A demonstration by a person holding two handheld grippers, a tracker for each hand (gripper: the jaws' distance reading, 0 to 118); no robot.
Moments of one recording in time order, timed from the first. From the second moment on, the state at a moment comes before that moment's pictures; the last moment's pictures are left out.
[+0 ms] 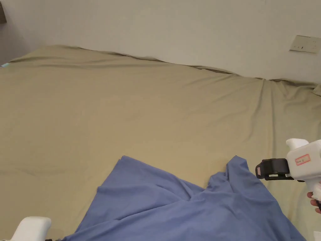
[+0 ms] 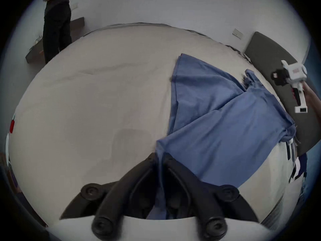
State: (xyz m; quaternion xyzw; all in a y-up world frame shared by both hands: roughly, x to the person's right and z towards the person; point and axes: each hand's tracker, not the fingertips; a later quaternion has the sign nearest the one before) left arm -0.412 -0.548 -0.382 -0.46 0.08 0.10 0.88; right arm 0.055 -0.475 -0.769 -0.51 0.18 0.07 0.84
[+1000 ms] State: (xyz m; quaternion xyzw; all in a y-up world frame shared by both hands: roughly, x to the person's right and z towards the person) left arm -0.472 -0.362 -0.469 -0.27 0.03 0.10 0.96; right arm 0.048 -0.268 -0.733 -0.24 0.22 0.06 0.94
